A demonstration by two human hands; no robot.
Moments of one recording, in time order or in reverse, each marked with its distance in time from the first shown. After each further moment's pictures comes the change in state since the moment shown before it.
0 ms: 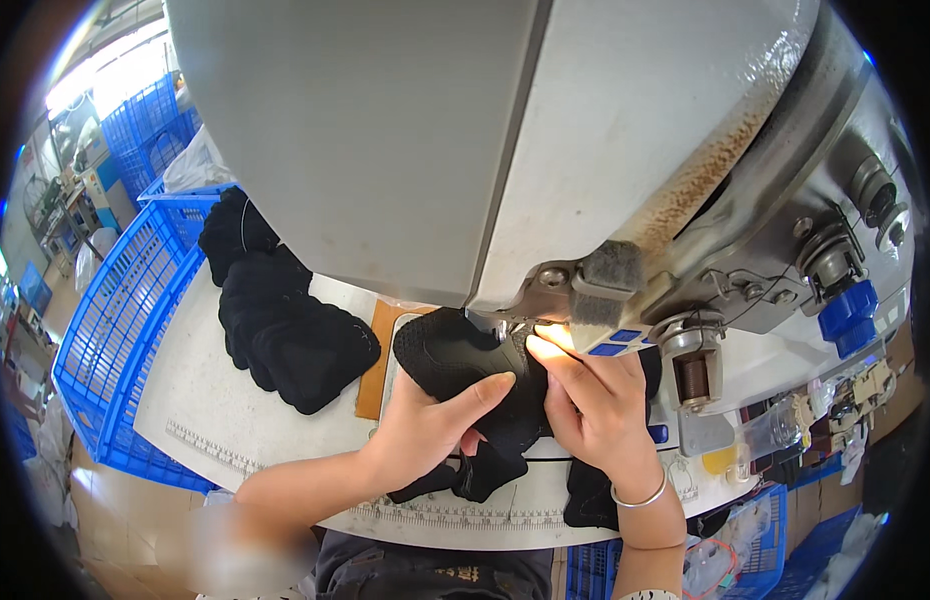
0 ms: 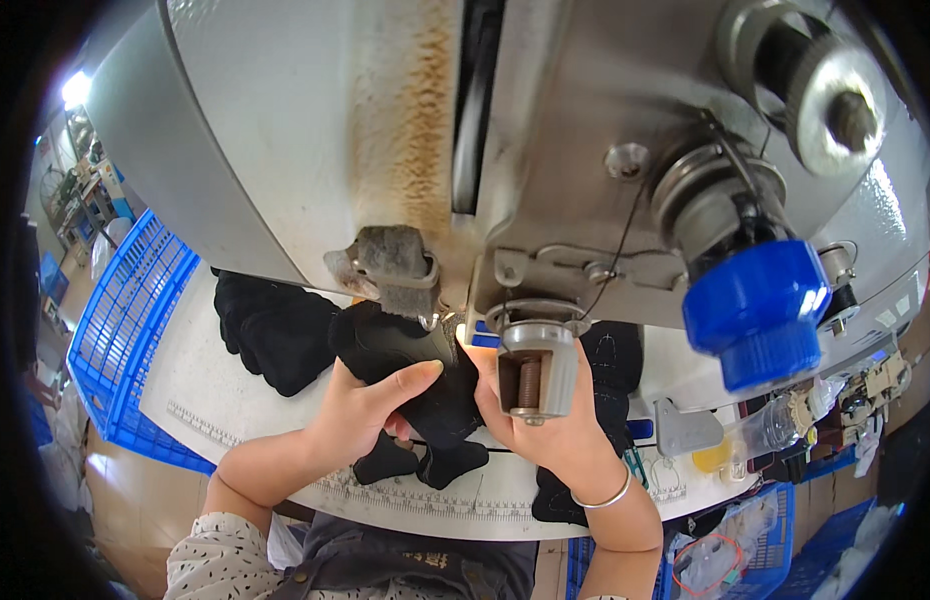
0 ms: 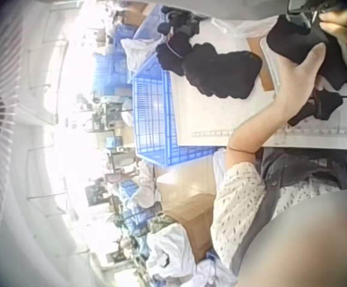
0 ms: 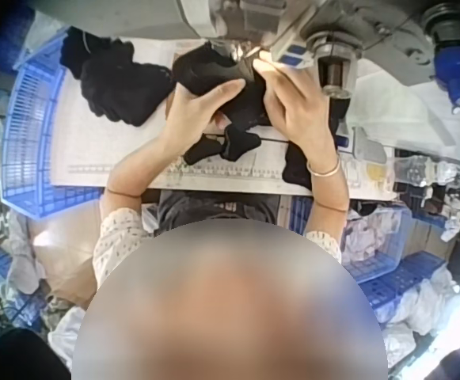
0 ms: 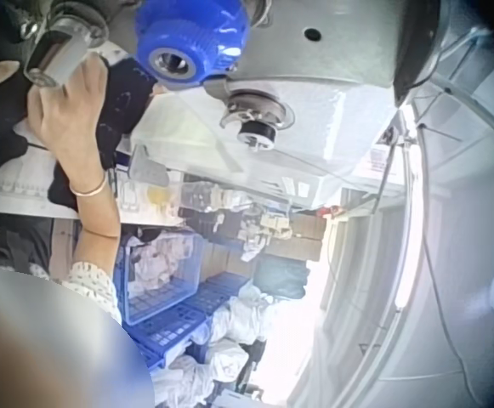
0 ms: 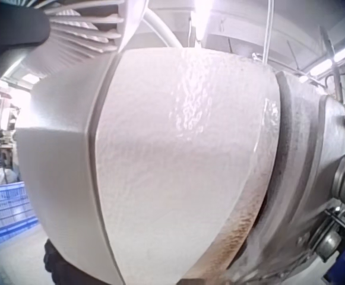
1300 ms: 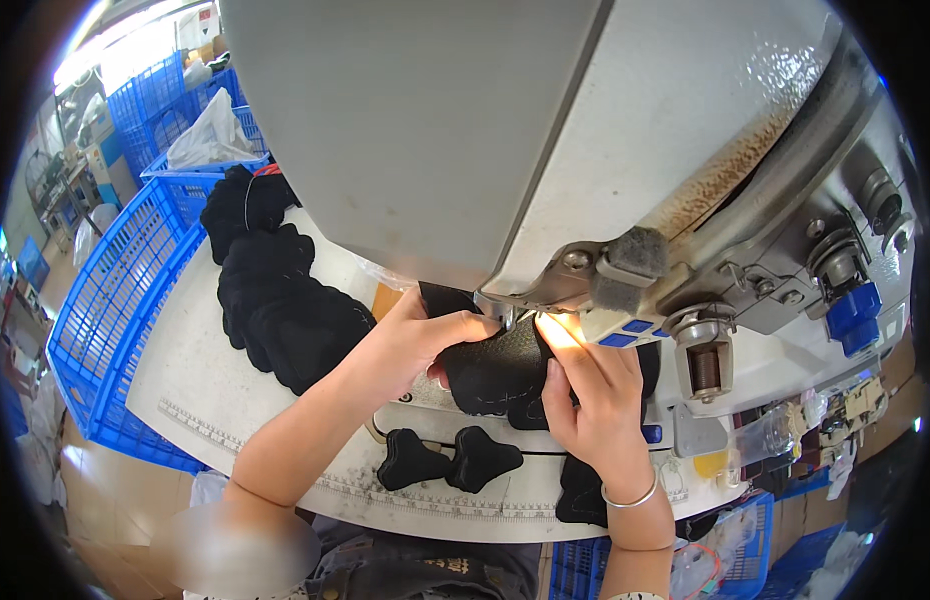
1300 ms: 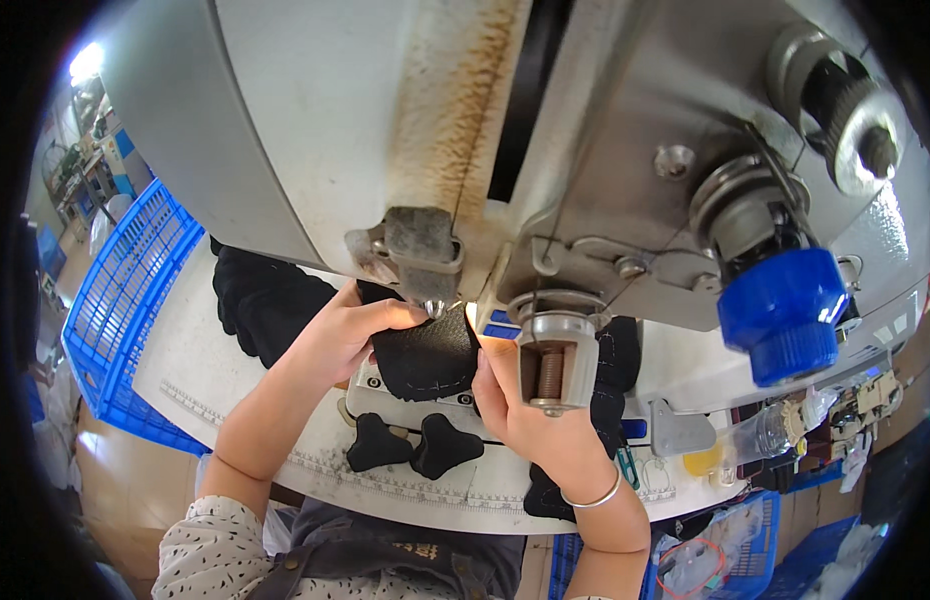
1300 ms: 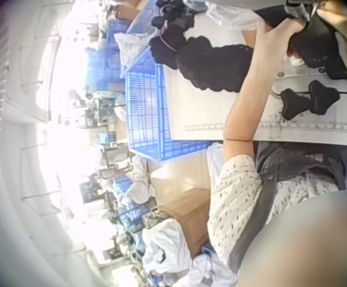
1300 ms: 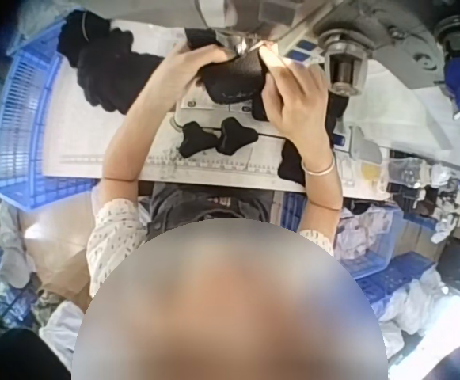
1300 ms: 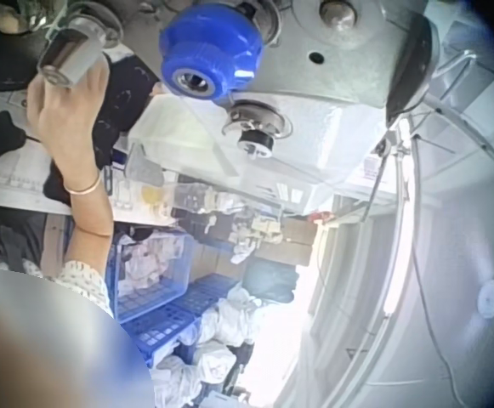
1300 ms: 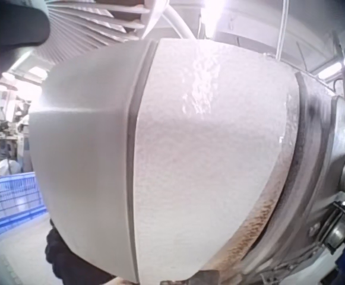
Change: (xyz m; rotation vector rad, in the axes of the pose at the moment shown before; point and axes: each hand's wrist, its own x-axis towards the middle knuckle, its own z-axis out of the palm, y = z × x) left_hand 0.039 0.008 -0.030 0.007 -0.059 -0.013; right_hand 0.000 -0.004 0.006 -0.087 0.021 0.020
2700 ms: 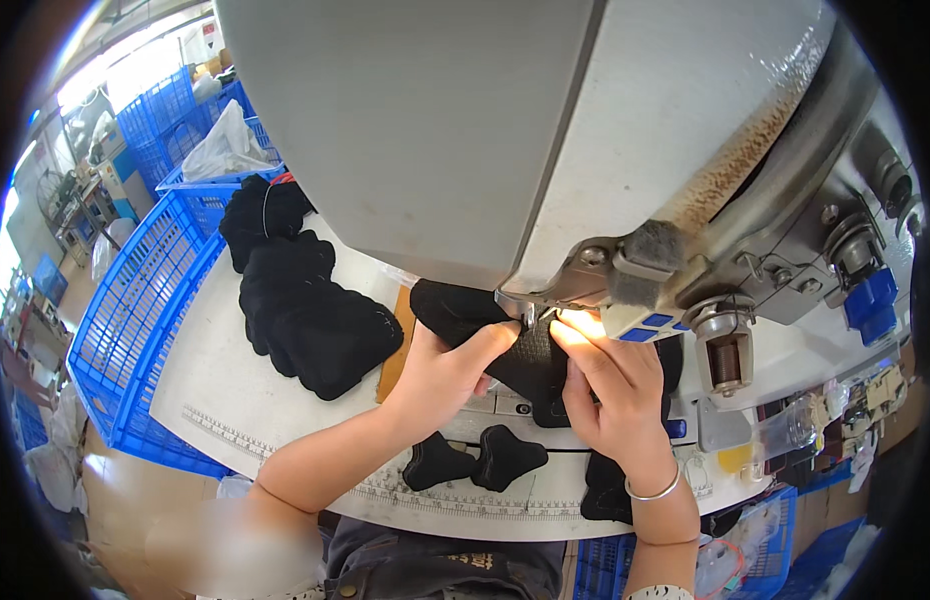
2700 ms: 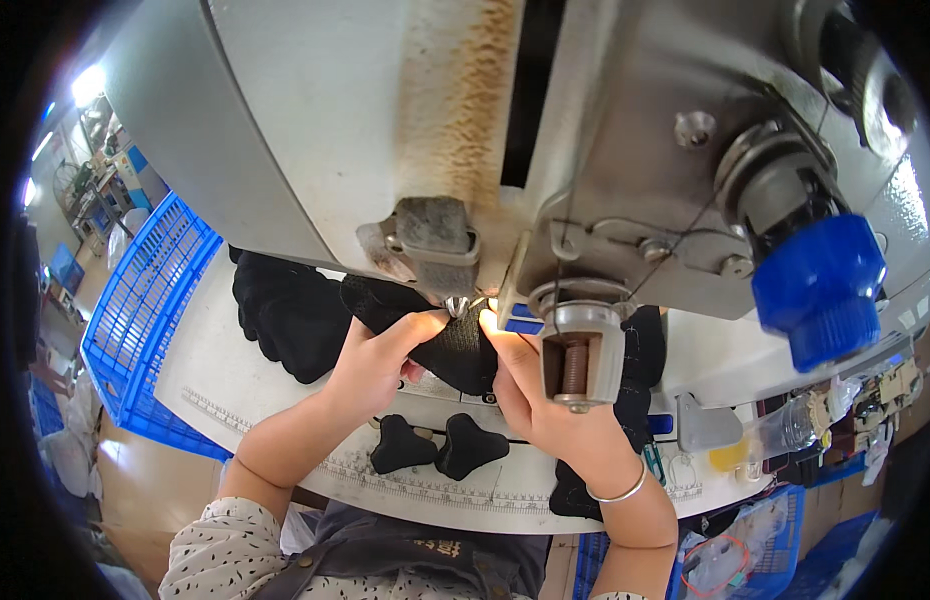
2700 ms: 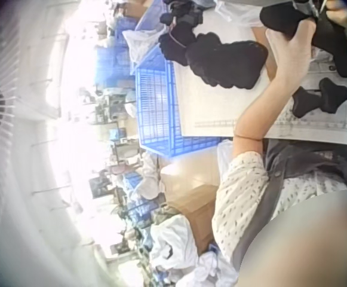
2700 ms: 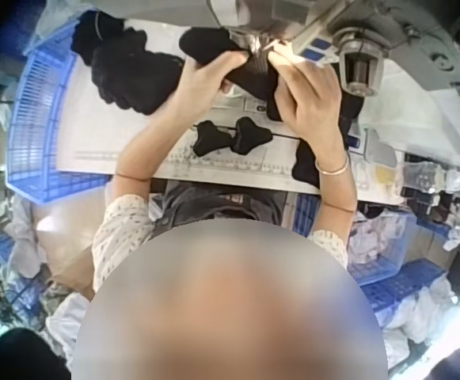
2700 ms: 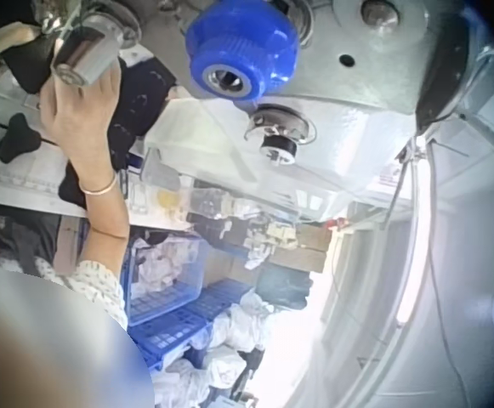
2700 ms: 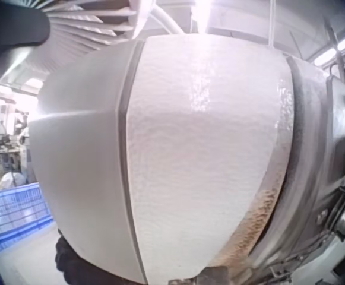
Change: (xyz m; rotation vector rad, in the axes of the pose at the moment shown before) left_hand -0.017 -0.005 0.020 -0.031 0.174 0.038; right_hand 0.001 0.003 0.004 0.076 0.053 -0.052
